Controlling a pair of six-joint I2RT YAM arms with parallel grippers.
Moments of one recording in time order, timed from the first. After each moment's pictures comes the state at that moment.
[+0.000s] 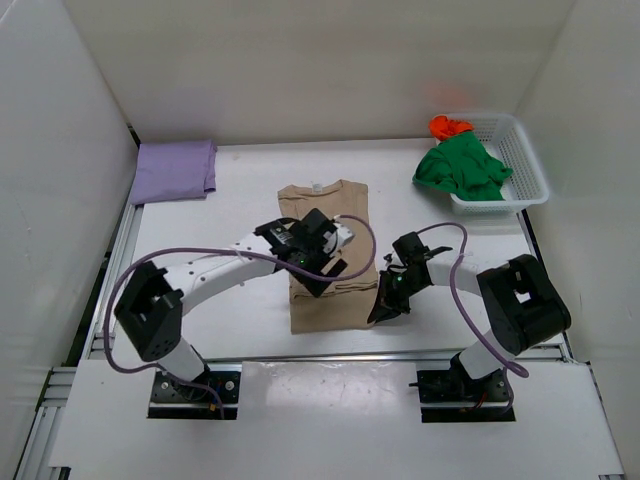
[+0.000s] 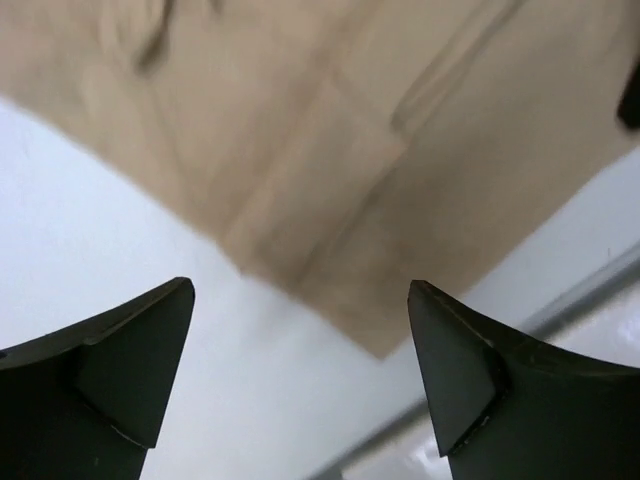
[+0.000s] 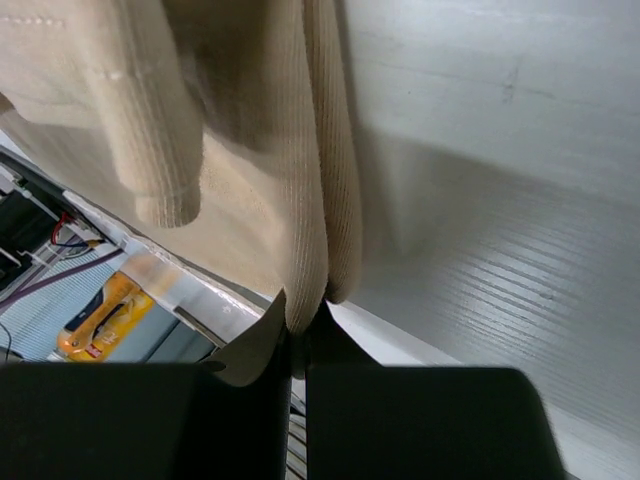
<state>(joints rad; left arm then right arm) -0.86 1.58 1.22 -0.76 -0.07 0.00 0.47 1.56 0.67 -0.48 -0.60 0.61</state>
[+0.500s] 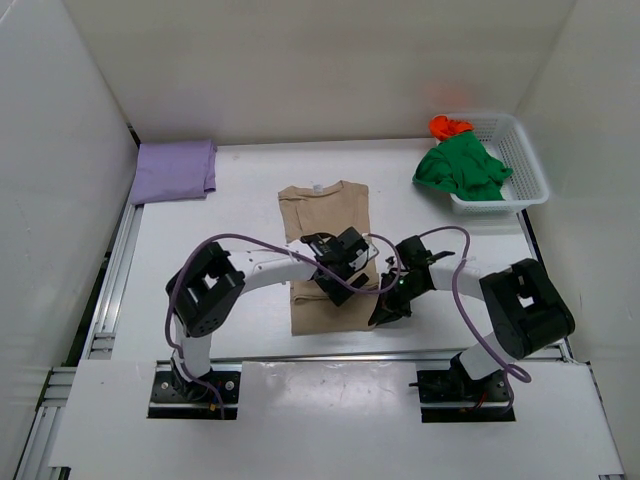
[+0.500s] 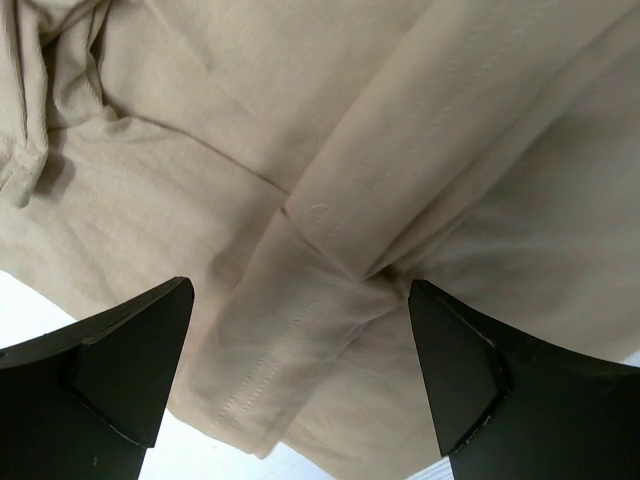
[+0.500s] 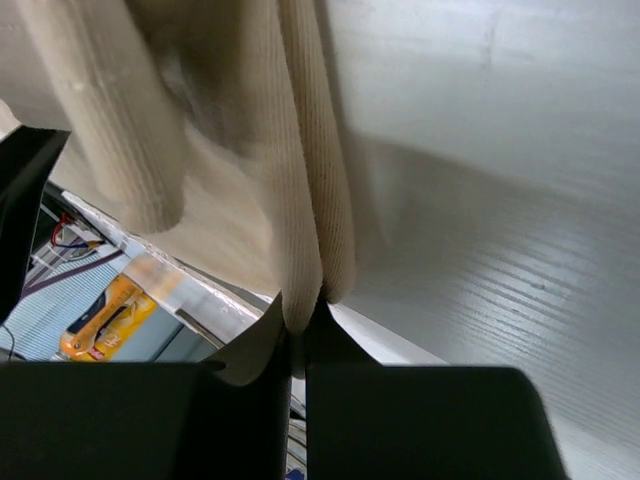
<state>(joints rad) -0.97 1.89 1.30 -0.59 -0.17 0.00 0.47 1.53 0.63 -0.45 -0.60 0.63</state>
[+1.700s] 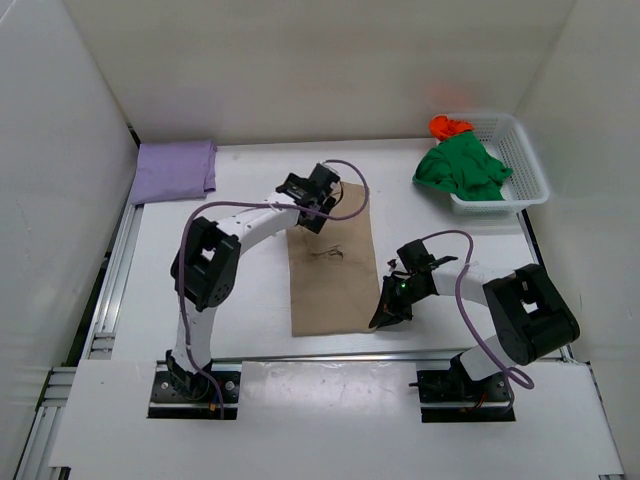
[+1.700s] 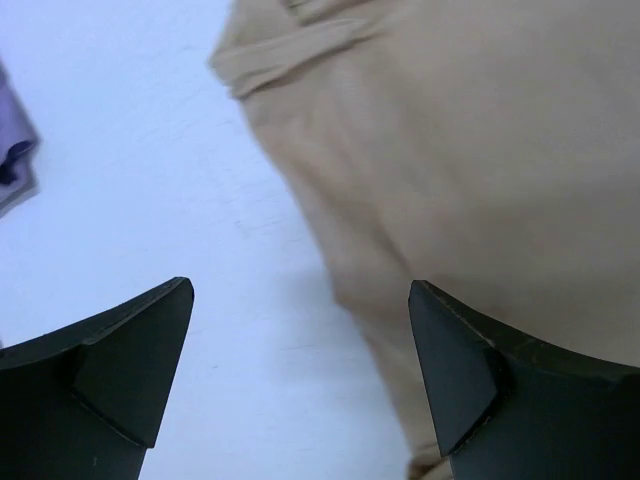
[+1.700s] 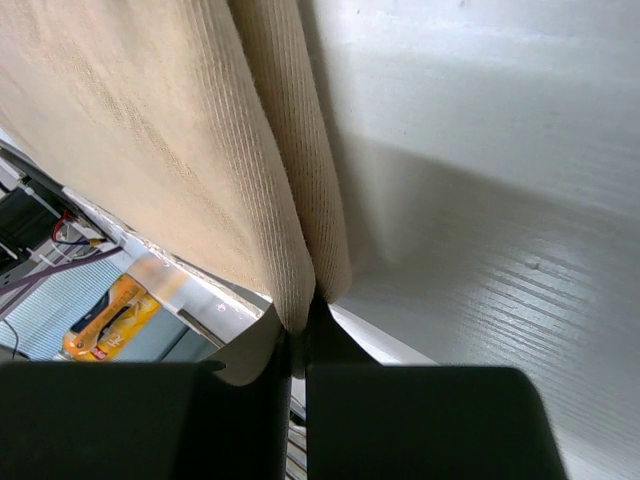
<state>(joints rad) -0.68 2.04 1.61 -0.57 -0.52 0.00 0.47 1.49 0.58 -0.42 -0.61 0.65</state>
